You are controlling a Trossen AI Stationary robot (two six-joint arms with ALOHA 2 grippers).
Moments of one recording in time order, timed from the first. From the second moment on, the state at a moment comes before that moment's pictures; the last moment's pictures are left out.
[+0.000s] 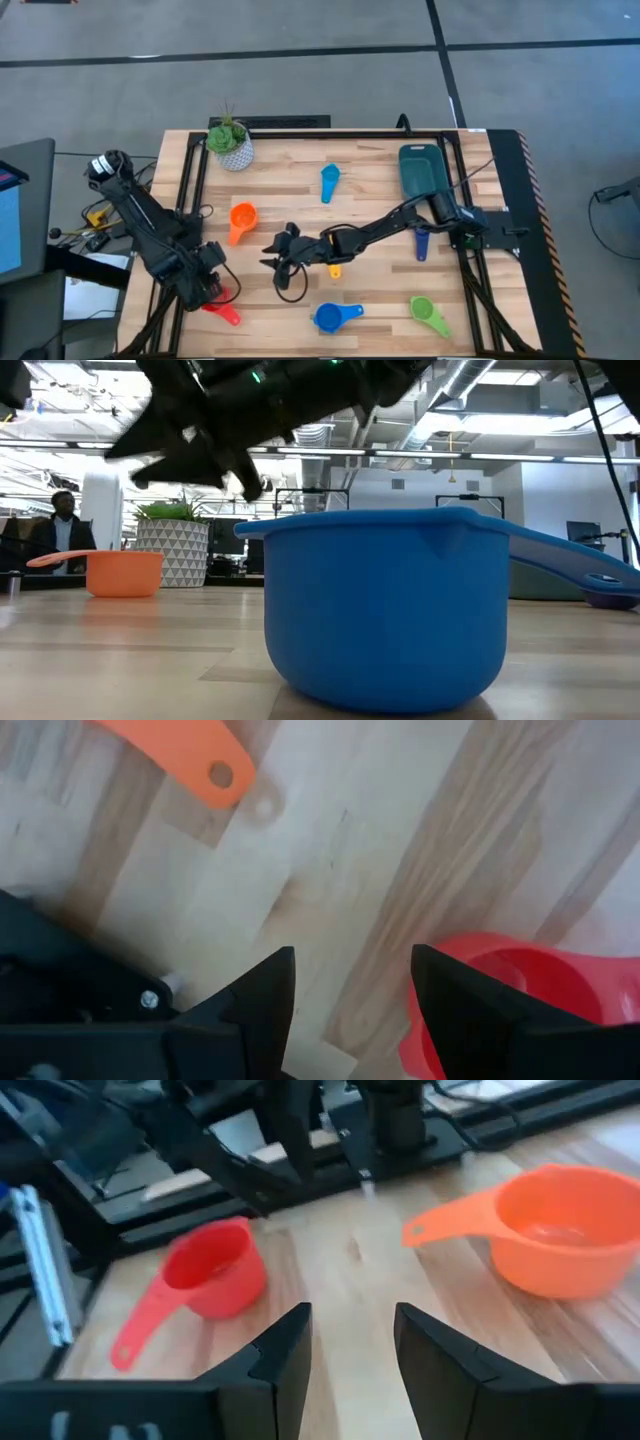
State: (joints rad) left arm -0.95 1.23 0.81 -1.02 -0.27 -1.47; right arm 0.23 2.26 1.61 0.30 0.23 0.39
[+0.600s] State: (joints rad) left arm -1.05 1.23 0.81 -1.03 -0.21 -1.61; right arm 0.22 2.28 1.65 0.37 0.18 0.44
